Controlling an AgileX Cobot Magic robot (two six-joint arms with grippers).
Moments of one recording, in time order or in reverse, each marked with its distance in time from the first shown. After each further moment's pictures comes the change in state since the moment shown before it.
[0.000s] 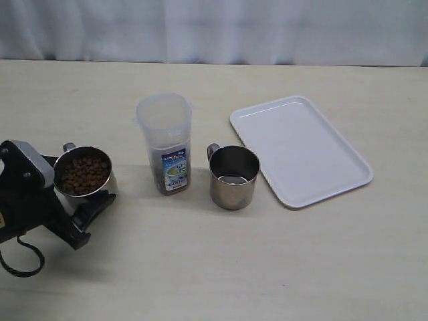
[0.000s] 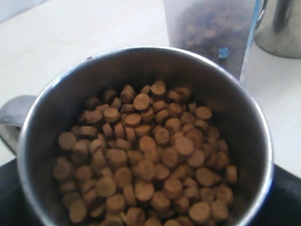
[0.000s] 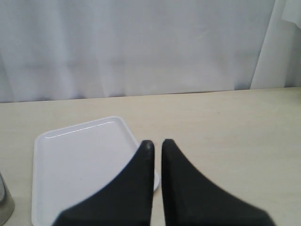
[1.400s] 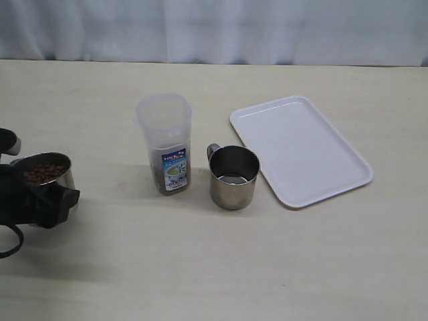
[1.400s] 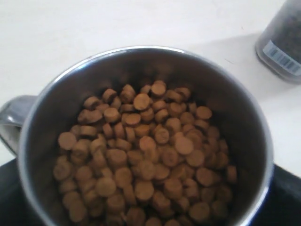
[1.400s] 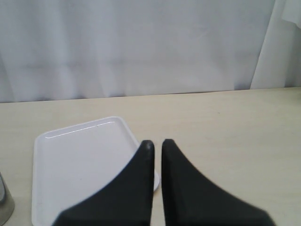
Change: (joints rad) left arm -0.087 -0.467 -0.073 0.012 0.871 -0.696; right arm 0.000 0.000 0.000 0.000 0.000 0.000
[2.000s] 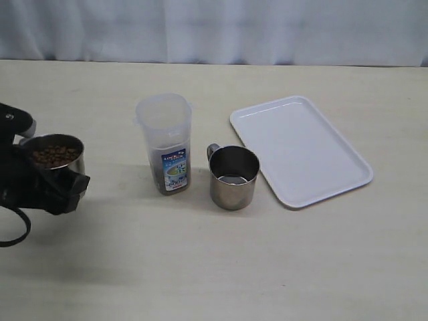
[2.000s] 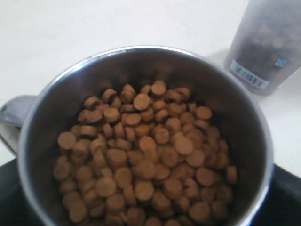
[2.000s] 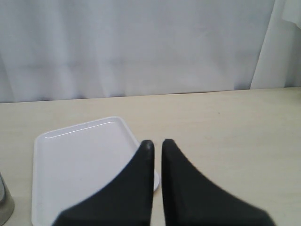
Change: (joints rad) left arm -0.149 -0.111 -0.088 0.000 0.192 0.001; right arm 0.000 0.000 0.000 0.000 0.000 0.000
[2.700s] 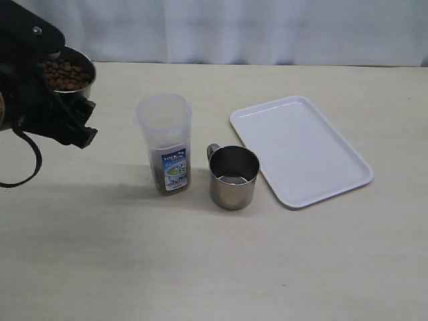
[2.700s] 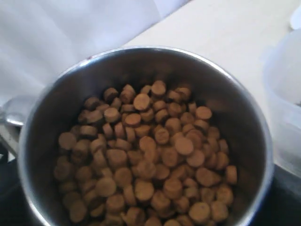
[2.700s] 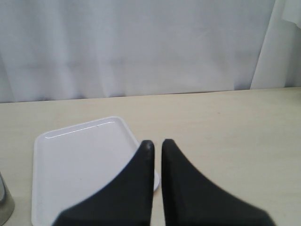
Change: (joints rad) left arm -0.338 -0.077 -0.316 0.601 0.559 -0.479; right arm 0.000 0.000 0.000 0.000 0.000 0.000
